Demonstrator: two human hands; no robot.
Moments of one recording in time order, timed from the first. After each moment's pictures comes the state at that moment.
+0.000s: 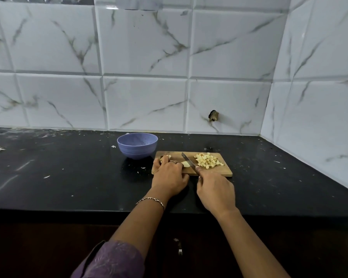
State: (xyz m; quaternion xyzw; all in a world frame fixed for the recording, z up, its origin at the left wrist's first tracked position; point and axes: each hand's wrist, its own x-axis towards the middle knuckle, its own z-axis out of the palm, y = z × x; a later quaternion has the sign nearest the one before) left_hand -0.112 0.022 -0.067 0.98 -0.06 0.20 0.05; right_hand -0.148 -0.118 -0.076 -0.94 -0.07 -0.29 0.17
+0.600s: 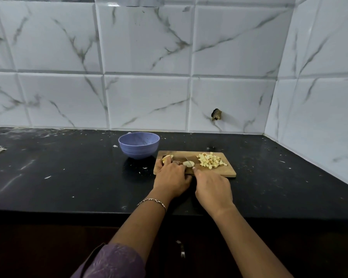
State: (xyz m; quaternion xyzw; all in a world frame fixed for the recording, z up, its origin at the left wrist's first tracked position) left_hand -0.107 0.023 -0.070 0.98 -0.08 0.18 0.06; right_hand -0.143 -0.108 -0.067 -0.96 -0.12 -0.25 0.05
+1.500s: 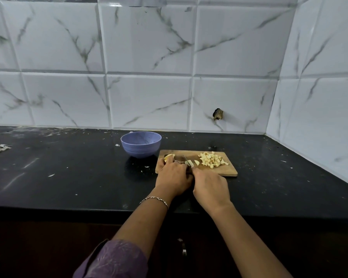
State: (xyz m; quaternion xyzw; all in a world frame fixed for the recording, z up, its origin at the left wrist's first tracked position) left_hand -0.104 0.023 -0.074 0.97 -0.07 0.20 0.07; right_hand -0.150 -0.099 -0.062 -0.96 -0.13 -0.22 0.09
